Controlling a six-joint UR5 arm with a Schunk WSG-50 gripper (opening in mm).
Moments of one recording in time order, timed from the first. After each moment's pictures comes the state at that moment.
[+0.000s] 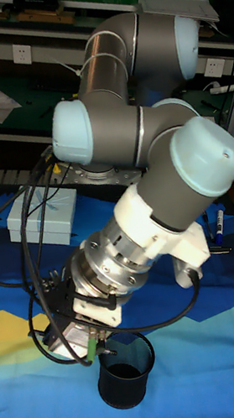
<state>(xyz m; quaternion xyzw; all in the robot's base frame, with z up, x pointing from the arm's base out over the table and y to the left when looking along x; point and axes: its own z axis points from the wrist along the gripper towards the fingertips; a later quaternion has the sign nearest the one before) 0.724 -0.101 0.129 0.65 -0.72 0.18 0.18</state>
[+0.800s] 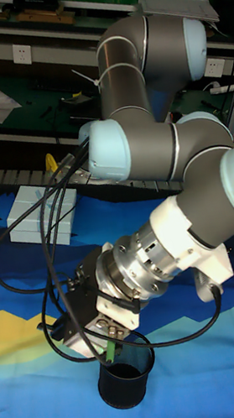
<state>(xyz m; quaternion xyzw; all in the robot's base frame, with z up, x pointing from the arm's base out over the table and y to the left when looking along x) 0.712 -0.096 0.134 0.61 -0.71 0.23 0.24</state>
